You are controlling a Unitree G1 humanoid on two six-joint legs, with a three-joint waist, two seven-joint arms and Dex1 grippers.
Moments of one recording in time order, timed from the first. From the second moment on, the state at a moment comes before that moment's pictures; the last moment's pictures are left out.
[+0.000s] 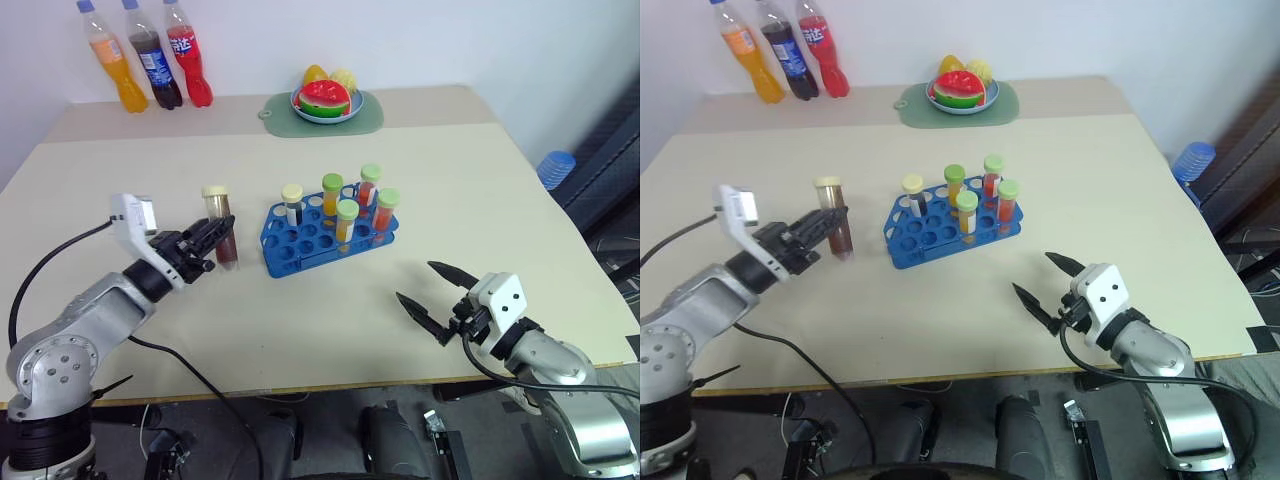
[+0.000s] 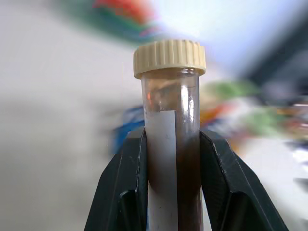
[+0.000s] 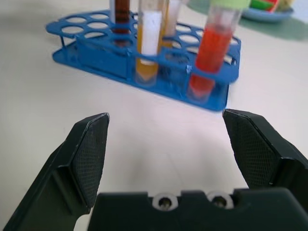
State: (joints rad) left arm -0.13 0.63 0.34 -0.43 -1.11 0.67 -0.39; right arm 0.19 -0.52 -0.10 -0.48 0.28 0.24 0.58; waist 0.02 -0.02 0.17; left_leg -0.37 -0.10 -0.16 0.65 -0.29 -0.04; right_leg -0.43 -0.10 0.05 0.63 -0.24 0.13
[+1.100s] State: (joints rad) left arm -0.66 0.25 0.02 0.58 -0.47 -0.04 -1.20; right arm 0.48 -0.34 -0.09 -0.65 0.13 0.16 0.30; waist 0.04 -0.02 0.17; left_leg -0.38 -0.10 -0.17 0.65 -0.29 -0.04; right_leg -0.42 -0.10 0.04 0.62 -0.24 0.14
